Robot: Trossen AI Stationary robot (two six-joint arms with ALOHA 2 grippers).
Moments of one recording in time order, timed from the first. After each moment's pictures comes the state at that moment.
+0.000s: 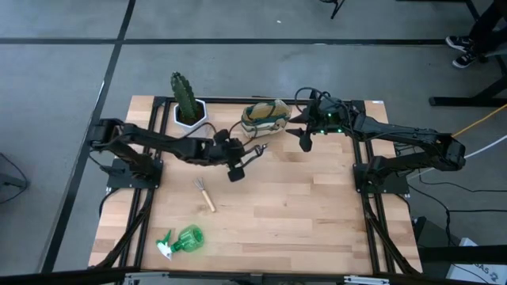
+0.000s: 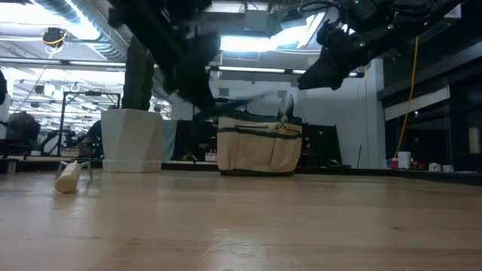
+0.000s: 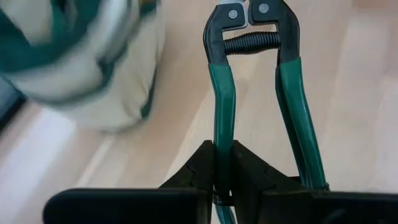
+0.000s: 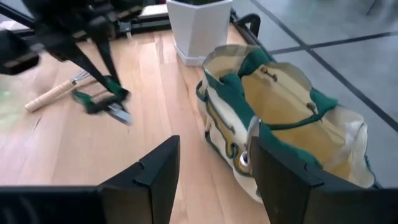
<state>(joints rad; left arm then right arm) 0.00 1.50 0.92 -0.23 -0.40 -0.23 -0.44 1.17 0.73 -0.05 -0.21 -0.09</state>
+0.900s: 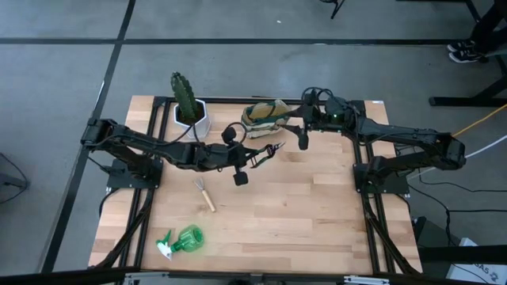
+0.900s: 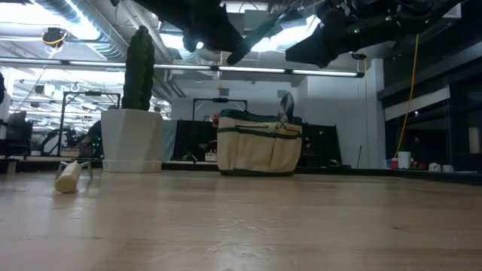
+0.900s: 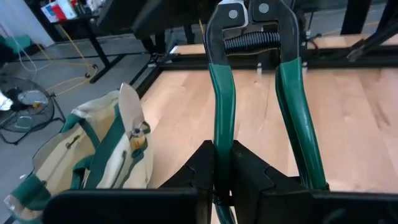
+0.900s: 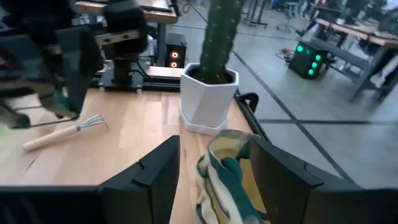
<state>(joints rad) -0.10 1.44 0.92 0.14 -0.48 0.01 -0.39 1.17 0.73 0.21 -0.22 -0.20</state>
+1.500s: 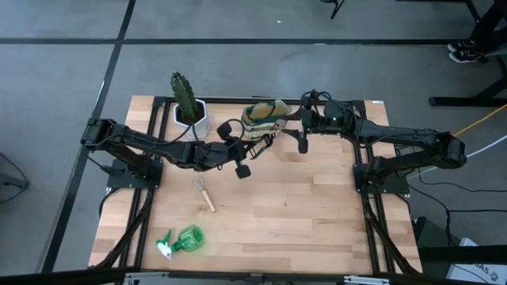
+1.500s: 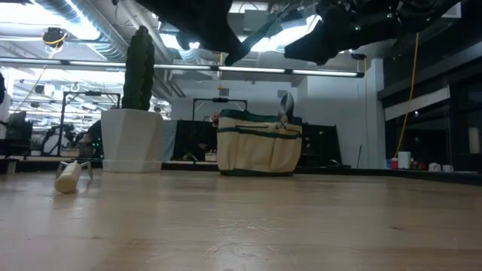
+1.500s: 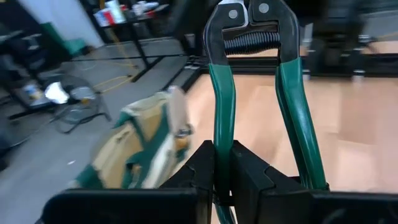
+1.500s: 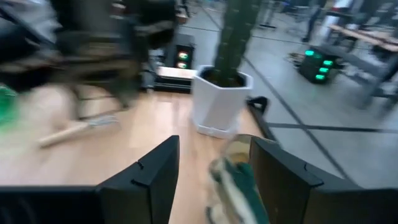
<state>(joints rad) -0.09 1.44 0.92 0.16 -0.65 0.02 -0.35 1.17 0.73 0.21 -0.23 -0.20</state>
